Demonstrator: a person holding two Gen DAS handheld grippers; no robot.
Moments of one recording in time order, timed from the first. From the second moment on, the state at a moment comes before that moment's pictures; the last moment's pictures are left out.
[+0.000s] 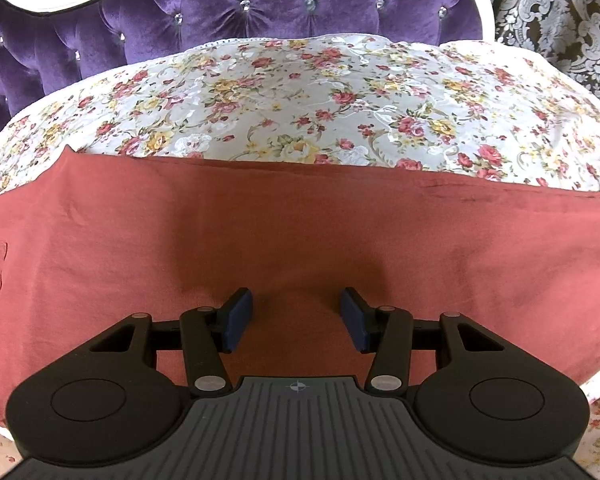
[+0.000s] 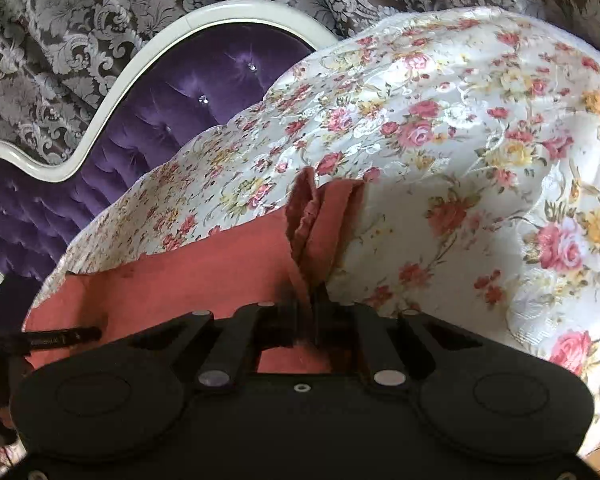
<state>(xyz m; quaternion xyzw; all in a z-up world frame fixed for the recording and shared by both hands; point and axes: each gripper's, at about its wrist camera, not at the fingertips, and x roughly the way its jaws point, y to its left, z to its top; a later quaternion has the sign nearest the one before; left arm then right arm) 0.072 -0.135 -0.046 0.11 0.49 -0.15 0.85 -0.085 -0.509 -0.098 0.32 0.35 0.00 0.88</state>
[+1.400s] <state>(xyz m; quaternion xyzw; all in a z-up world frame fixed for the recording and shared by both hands) 0.050 -0.066 -0.022 0.10 0.46 -0.16 0.87 -0.019 -0.340 0.057 0.31 0.31 0.09 0.90</state>
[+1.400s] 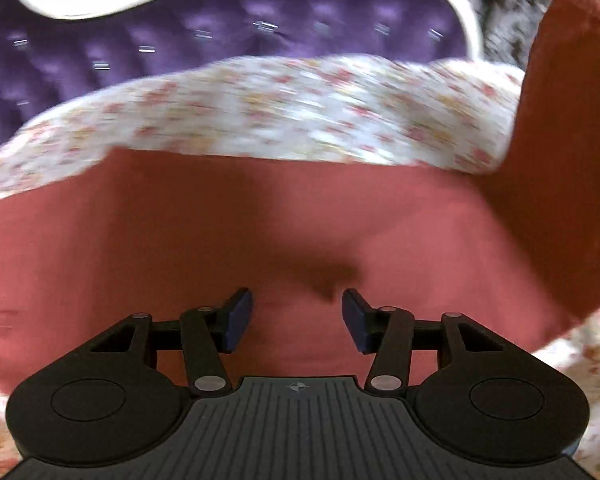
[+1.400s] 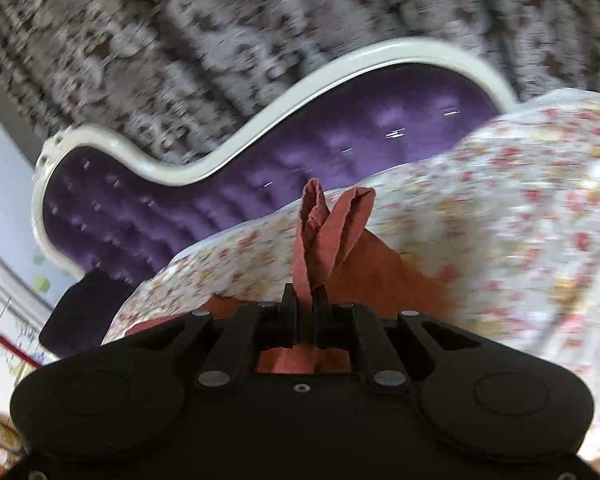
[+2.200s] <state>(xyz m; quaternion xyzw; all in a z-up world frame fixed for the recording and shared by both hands) 0.072 0.127 -0.016 0.01 0.47 0.00 0.88 0.086 -0.083 -0.043 0.19 0.39 0.19 0.88</state>
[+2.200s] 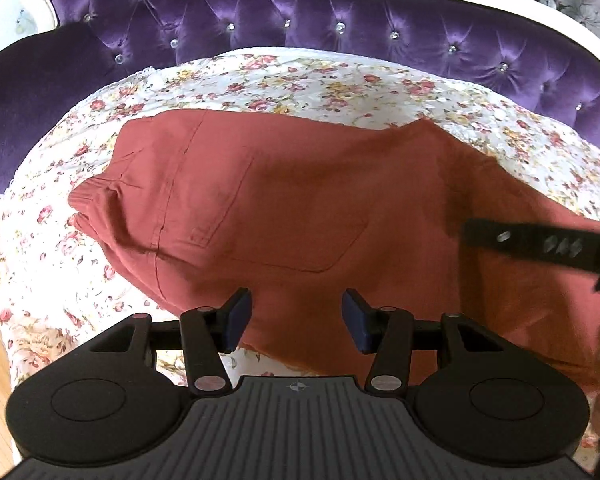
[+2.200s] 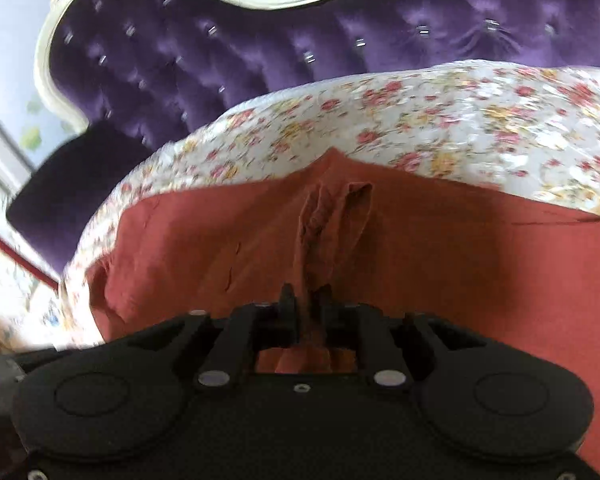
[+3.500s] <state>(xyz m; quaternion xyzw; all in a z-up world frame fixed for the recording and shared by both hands) 0.111 0.066 -0.042 0.03 0.48 -0.10 0.87 -0.005 -0.206 -0.082 0.12 0.37 0.04 0.92</state>
